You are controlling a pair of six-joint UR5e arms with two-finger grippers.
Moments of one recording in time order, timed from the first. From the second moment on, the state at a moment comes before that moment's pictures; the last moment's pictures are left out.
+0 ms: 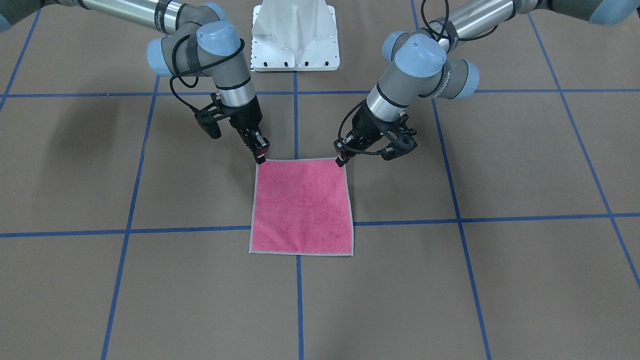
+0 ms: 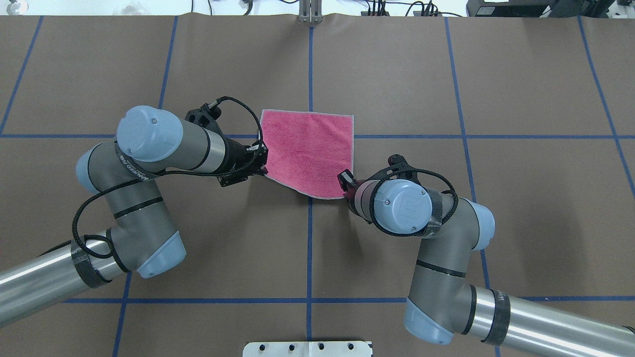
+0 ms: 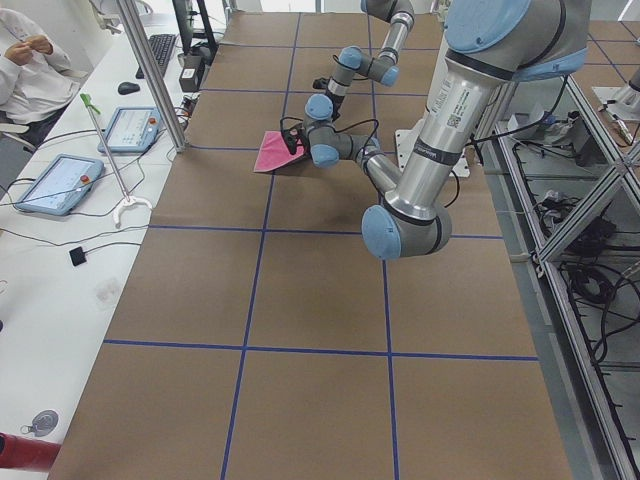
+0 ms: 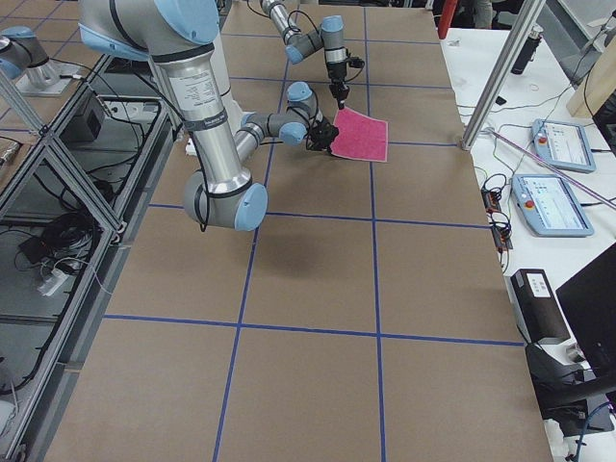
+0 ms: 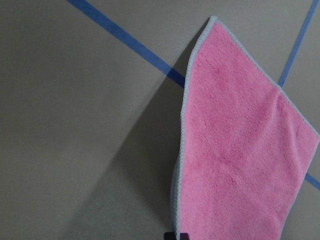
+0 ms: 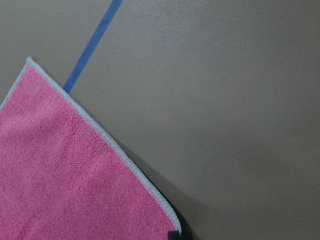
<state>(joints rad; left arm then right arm) -0.59 -2.10 -1.61 -2.20 -1.92 -1.84 0.39 -1.07 1.68 -1.19 1.52 2.27</state>
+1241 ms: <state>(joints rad) -0.57 -2.01 -1.76 -2.19 -1.95 -1.84 0.41 -1.17 1.95 -1.30 1.56 2.26</state>
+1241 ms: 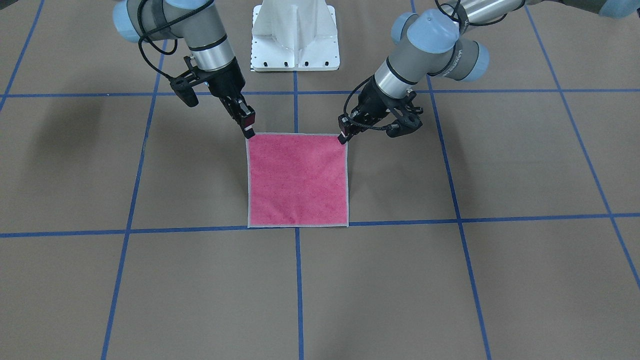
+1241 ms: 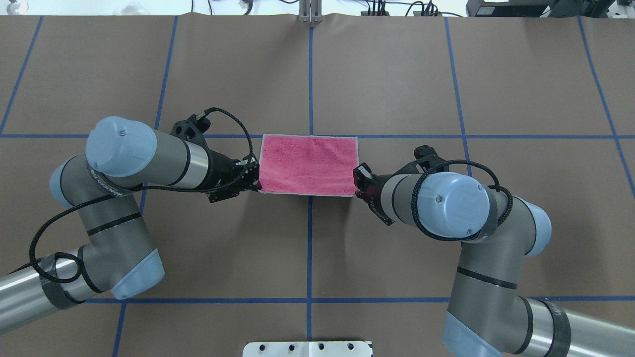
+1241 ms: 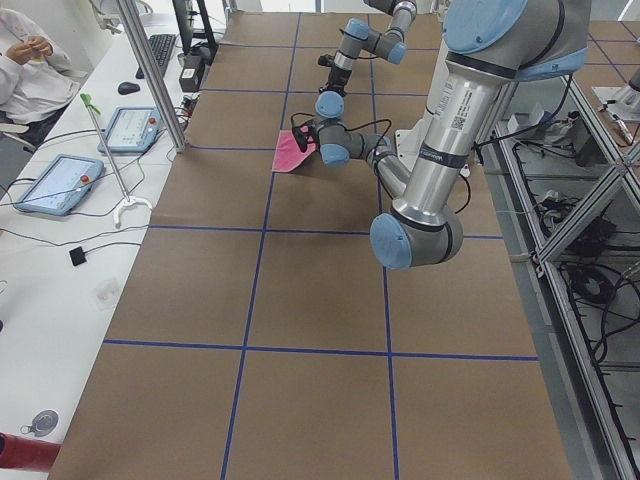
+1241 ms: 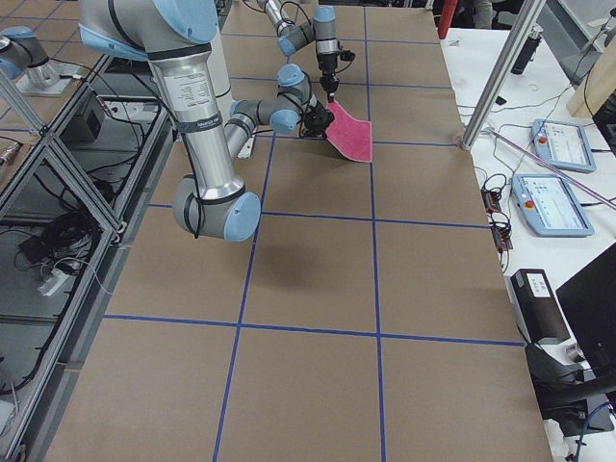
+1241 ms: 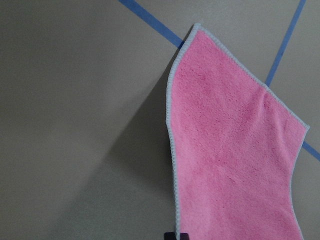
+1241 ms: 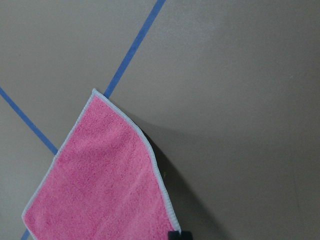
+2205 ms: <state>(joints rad) -0.58 -2.02 -1.71 -2.18 -1.94 -1.84 0.42 -1.15 1.91 -1.33 1.55 2.23</state>
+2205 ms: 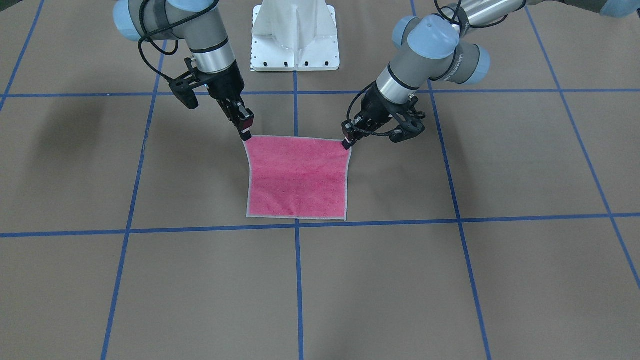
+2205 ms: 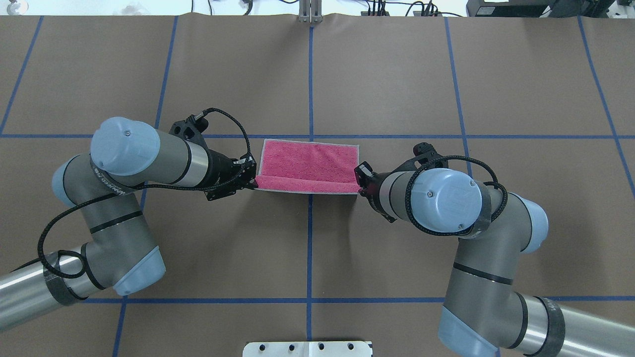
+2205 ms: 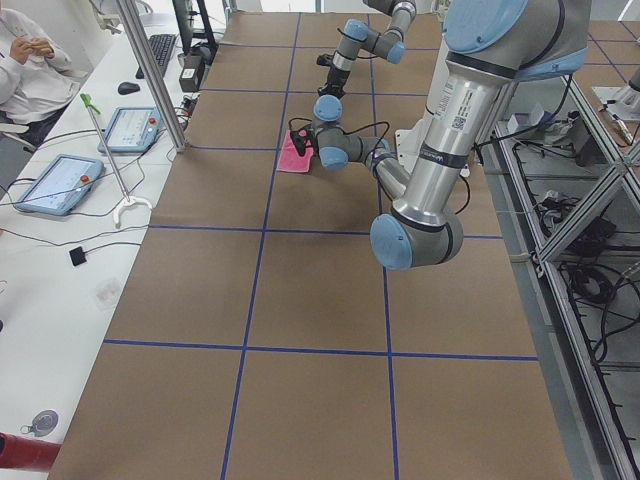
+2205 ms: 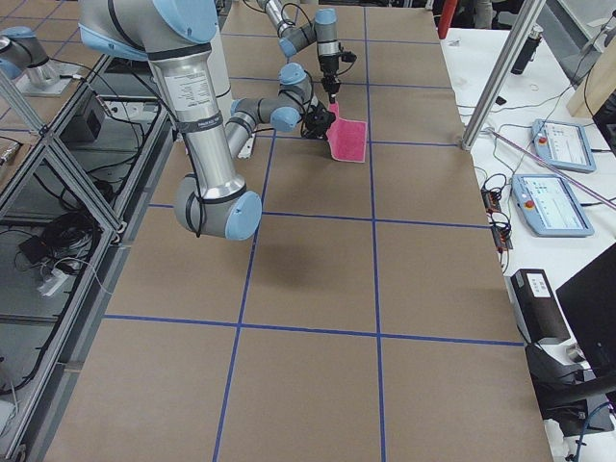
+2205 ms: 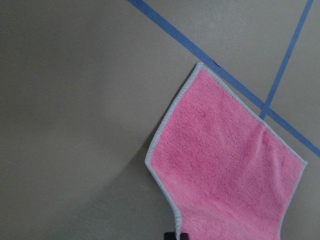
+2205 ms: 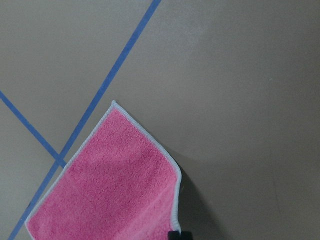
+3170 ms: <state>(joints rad) -0.61 -2.11 -1.63 -2.18 -1.94 -1.83 0.47 -1.10 1.87 -1.33 1.55 2.20</state>
